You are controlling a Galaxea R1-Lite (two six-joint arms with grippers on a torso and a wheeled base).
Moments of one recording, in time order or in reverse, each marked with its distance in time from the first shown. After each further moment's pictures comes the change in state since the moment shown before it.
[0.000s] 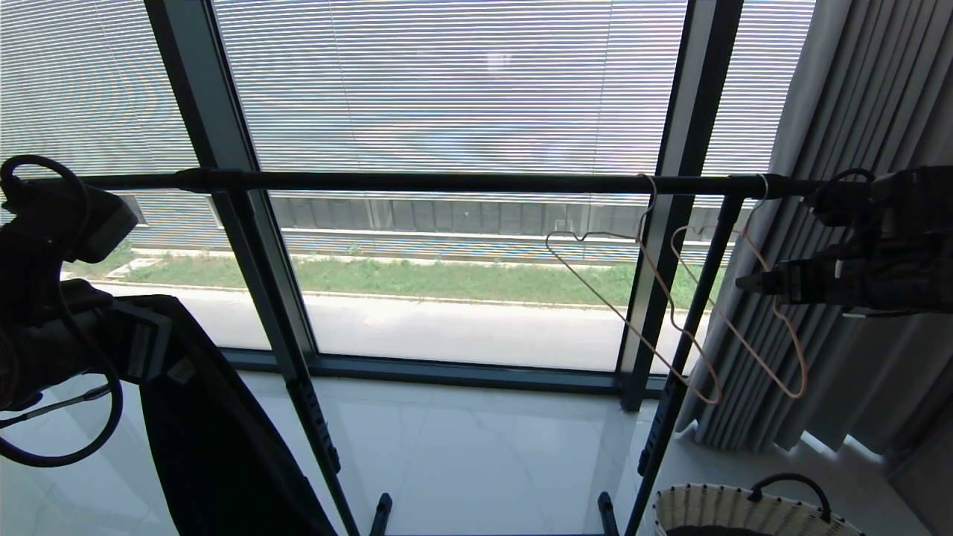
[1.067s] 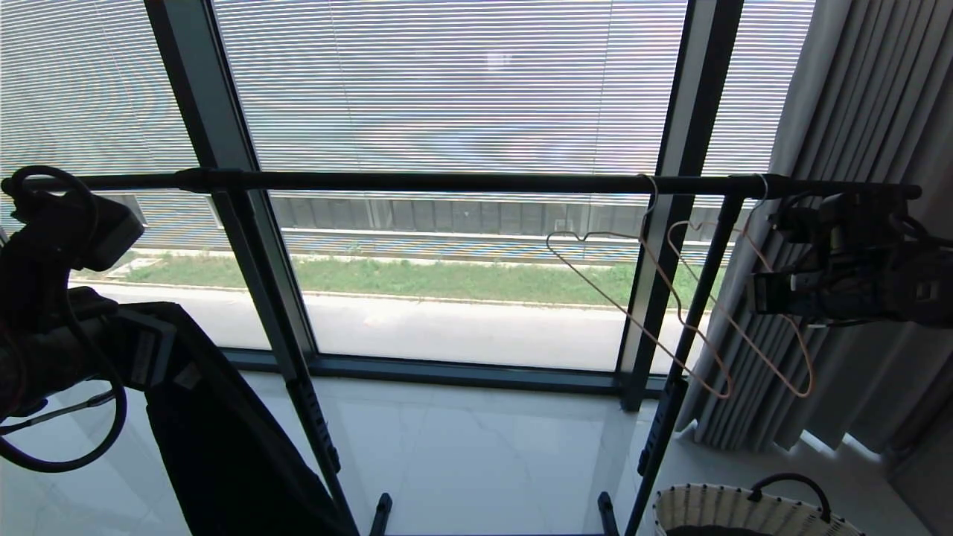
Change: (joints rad) left arm 0.001 0.006 0.013 -0.001 0.000 -0.001; right arm 0.047 0.093 -0.014 -0.027 -0.073 0.069
